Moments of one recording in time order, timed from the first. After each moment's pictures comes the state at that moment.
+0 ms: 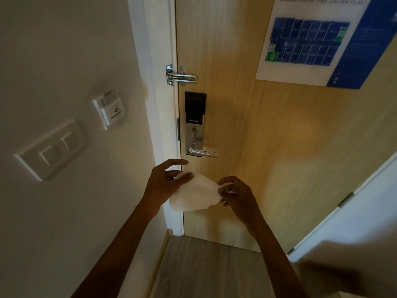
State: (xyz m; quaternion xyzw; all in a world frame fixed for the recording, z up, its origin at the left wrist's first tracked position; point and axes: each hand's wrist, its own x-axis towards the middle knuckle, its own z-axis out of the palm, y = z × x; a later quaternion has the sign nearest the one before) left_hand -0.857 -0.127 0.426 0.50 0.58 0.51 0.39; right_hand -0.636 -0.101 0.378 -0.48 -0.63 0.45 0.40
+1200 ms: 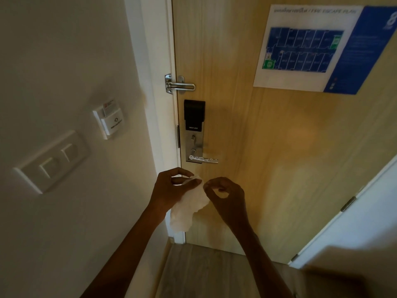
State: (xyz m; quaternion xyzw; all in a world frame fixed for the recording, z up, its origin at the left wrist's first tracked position) left_hand -0.851 -0.114 0.427 0.52 0.59 0.49 0.37; right_hand -0.680 -0.100 0.388 -0.46 -0.68 0.26 0.51
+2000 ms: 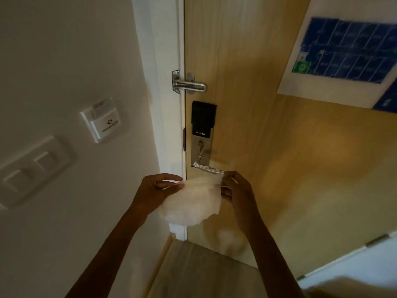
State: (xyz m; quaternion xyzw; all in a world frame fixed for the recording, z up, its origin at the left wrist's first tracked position) left_hand -0.879 -0.065 0.416 0.48 0.63 0.48 0.37; right_hand -0.665 -0.004 0.412 -0.45 -0.47 0.61 0.45
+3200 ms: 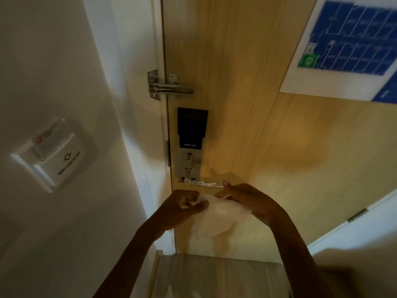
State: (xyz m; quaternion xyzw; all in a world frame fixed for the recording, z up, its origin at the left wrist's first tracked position) left_hand -0.887 0.042 0.372 0.64 0.48 0.31 0.51; right_hand -0.662 0.069 0.404 -0.59 -0.56 0.55 0.18
